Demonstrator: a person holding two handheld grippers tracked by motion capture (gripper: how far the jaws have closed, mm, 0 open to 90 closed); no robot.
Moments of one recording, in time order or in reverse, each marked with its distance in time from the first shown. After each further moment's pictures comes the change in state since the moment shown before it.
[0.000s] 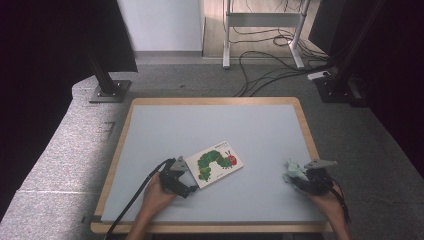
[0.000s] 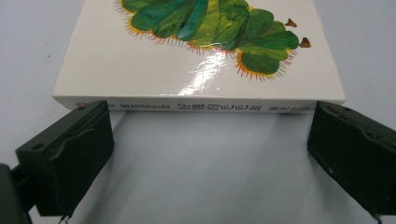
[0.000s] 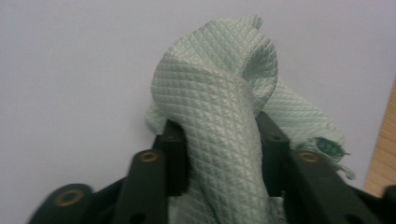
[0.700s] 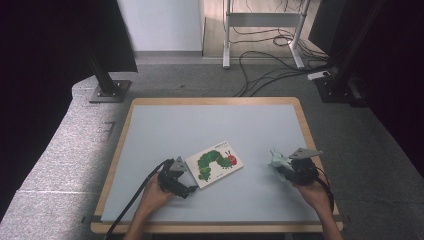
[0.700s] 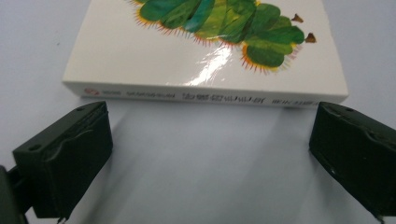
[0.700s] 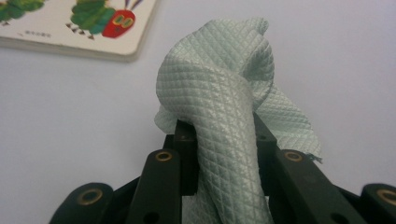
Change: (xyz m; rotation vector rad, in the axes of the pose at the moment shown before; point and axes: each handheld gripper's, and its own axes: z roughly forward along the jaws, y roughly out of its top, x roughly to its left) left arm -0.001 -0.004 -0.005 0.008 0.029 -0.031; right arm 0.037 0.055 -0.002 -0.088 0.069 -0.088
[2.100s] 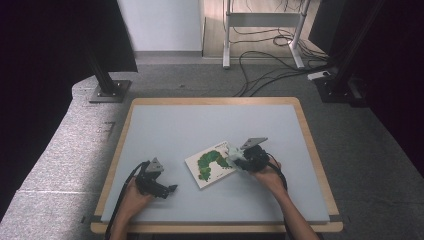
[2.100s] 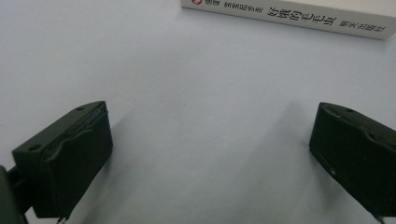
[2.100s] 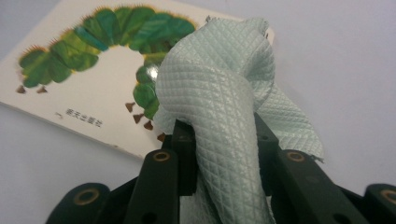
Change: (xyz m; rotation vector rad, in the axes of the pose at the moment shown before) left arm 0.024 -0.046 -0.039 -0.014 0.086 -0.117; right arm 0.061 0.067 0.105 0.044 0.166 -0.130
